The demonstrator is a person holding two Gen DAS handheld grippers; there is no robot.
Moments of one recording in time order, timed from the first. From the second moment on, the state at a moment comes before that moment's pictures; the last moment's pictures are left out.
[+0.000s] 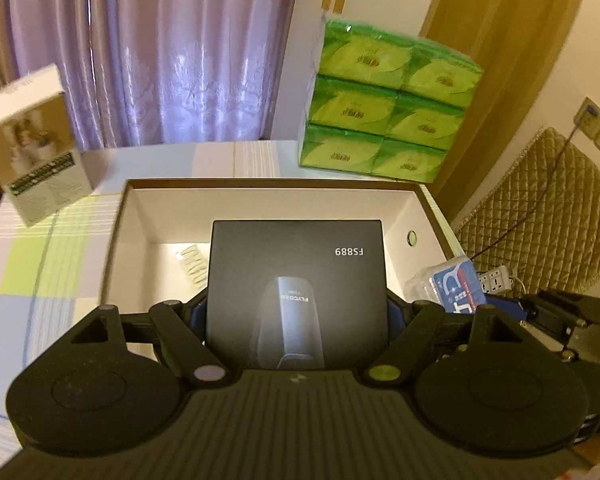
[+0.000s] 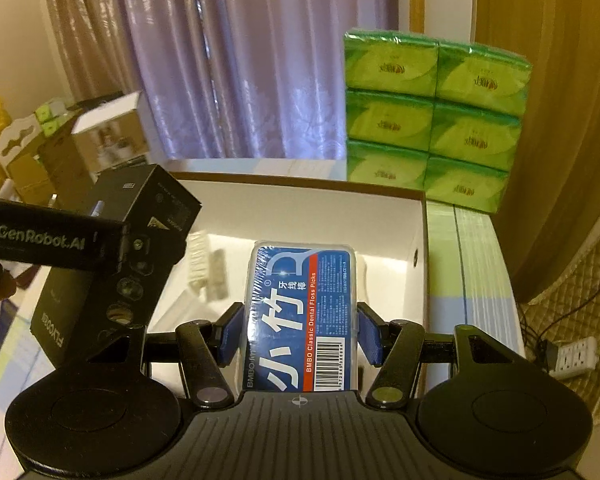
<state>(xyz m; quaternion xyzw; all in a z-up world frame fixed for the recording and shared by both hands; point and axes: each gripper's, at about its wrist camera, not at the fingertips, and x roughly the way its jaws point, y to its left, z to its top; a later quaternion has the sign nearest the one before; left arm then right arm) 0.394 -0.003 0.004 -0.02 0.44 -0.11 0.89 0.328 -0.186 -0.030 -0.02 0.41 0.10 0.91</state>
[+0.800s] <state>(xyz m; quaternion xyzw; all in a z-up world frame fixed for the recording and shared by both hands) 0.518 -0.004 -0.121 -0.11 0.52 -0.07 0.84 0.416 -0.184 -0.104 -0.07 0.46 0.09 0.88</state>
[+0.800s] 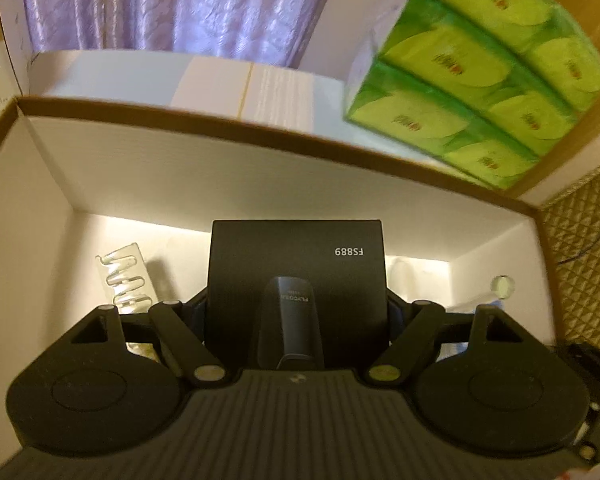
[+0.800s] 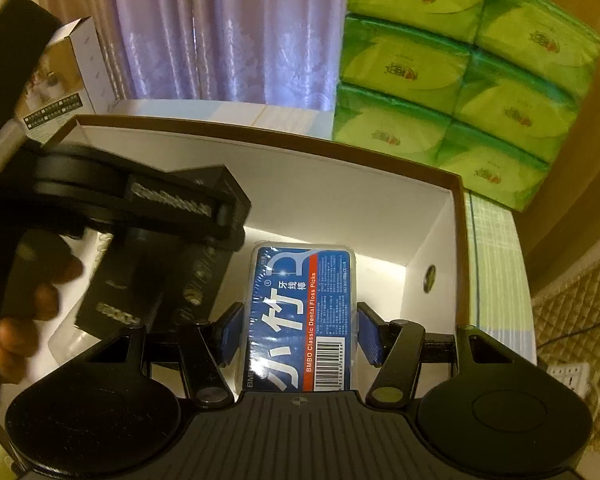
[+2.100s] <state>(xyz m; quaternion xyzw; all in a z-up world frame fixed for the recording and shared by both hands) 0.467 0.008 -0.083 0.05 0.48 -0.07 0.87 0.387 -0.178 -0.093 -0.02 0.45 0.12 0.89</state>
